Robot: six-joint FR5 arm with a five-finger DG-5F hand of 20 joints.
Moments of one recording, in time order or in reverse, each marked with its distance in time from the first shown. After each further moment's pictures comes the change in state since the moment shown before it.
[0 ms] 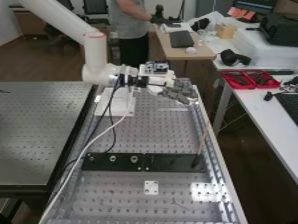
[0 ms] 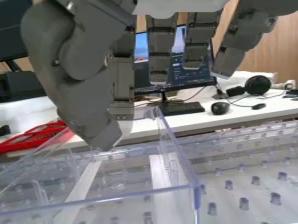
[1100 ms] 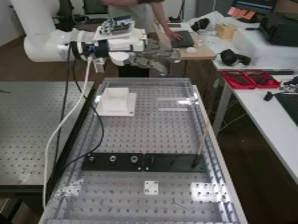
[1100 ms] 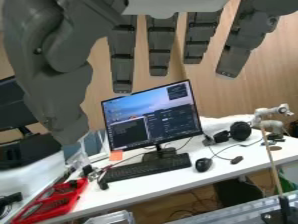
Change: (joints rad) arm -0.138 0.457 -0.230 -0.087 -0.128 0.049
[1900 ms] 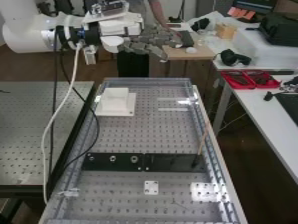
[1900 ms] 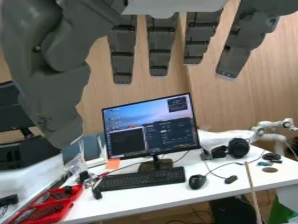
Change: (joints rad) arm -0.103 0.056 0.066 -0.113 -0.144 -0.062
